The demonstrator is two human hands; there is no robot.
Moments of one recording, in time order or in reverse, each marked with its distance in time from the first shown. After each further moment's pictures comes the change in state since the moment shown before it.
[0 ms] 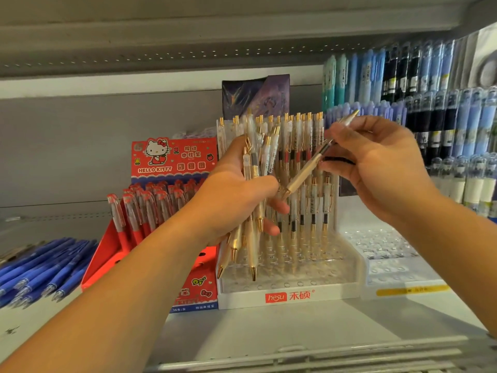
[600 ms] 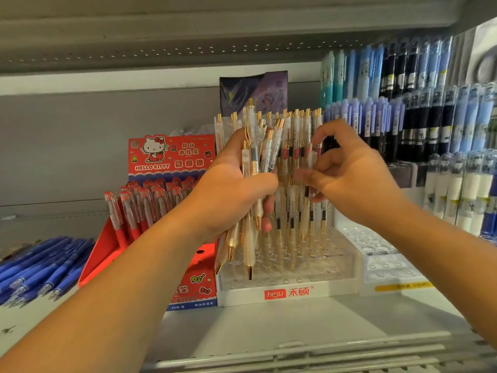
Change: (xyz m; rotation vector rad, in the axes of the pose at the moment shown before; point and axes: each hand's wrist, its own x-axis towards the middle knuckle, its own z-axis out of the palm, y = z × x) left_hand -0.005 0.007 -0.002 0.047 -0.021 0.076; right_hand -0.010 0.019 0.000 -0.795 -0.217 -0.234
